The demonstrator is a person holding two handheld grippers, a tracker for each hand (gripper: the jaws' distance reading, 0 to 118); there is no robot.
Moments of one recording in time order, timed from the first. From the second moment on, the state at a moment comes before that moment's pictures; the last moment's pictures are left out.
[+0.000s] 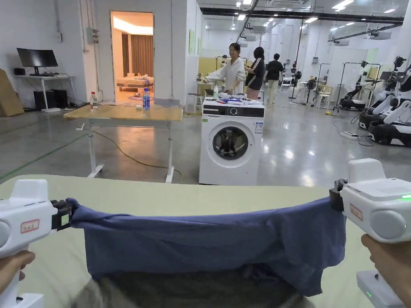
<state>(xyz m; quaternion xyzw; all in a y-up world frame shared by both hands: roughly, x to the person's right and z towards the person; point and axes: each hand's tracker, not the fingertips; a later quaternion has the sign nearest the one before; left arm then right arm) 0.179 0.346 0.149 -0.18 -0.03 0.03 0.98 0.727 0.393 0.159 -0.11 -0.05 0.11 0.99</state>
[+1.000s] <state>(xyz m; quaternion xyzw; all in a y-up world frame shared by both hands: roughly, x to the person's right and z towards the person) 0.167 0.200 0.334 -0.33 -0.04 0.08 0.94 0.731 0.228 0.344 -0.28 -0.03 0.07 0.96</state>
